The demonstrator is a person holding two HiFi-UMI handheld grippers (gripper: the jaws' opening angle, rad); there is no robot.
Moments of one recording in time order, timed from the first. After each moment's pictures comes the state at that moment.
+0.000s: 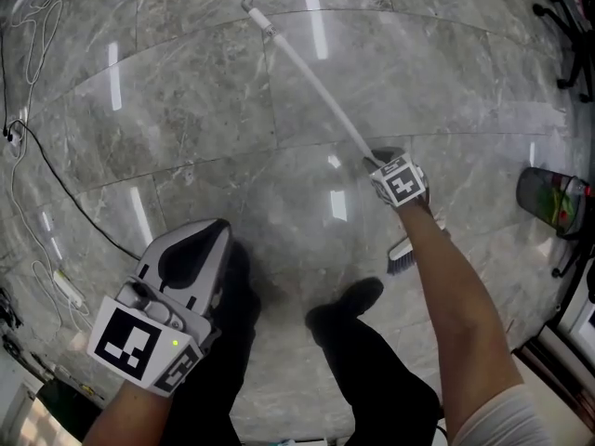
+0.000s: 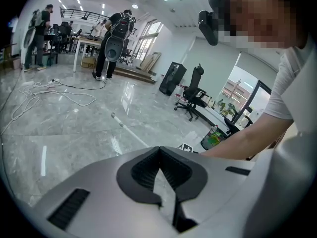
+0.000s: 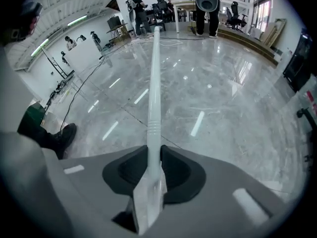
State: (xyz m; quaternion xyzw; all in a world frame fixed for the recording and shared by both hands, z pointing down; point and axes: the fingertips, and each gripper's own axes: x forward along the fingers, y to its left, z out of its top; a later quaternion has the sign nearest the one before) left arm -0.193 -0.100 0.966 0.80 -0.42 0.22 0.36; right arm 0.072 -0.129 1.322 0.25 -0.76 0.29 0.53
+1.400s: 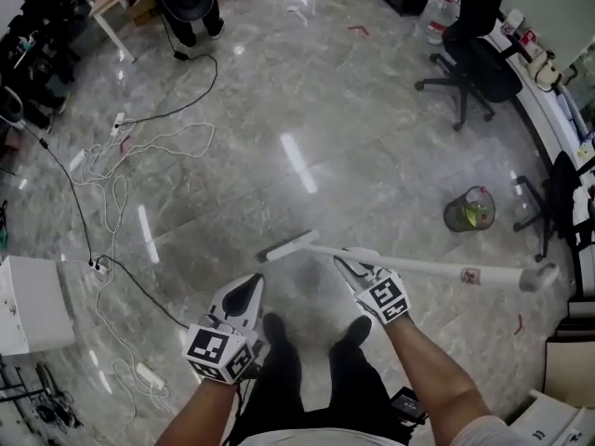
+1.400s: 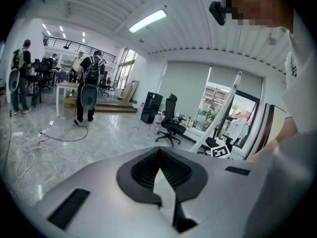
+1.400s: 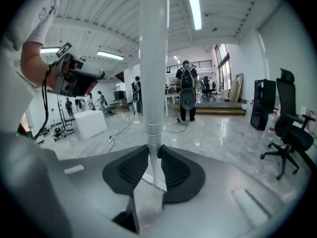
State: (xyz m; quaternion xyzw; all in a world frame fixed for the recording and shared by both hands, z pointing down) left arm -0.099 -0.079 0.459 0.88 -0.39 0.14 0.24; right arm 0.058 -0.078 0.605 0.40 -0.88 0.15 0.20
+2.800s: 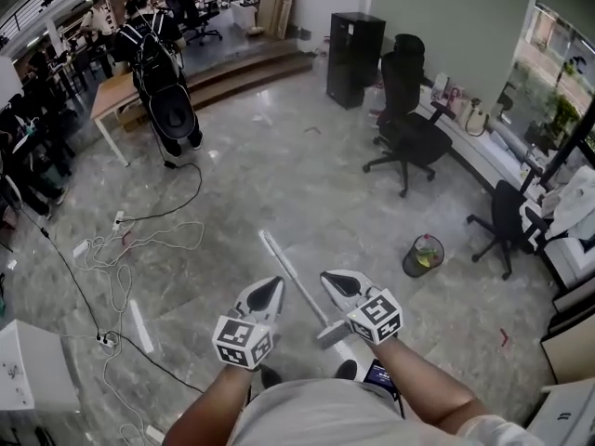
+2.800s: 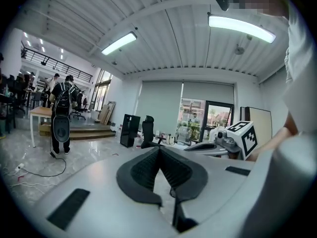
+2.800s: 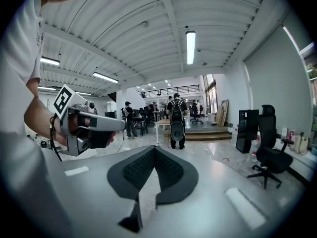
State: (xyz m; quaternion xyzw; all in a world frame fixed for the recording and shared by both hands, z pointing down) left arm -0.002 -0.002 0.196 0.94 -0.30 0.06 0.12; right arm 0.084 0.017 0.227 0.48 -0.87 0.07 0.09
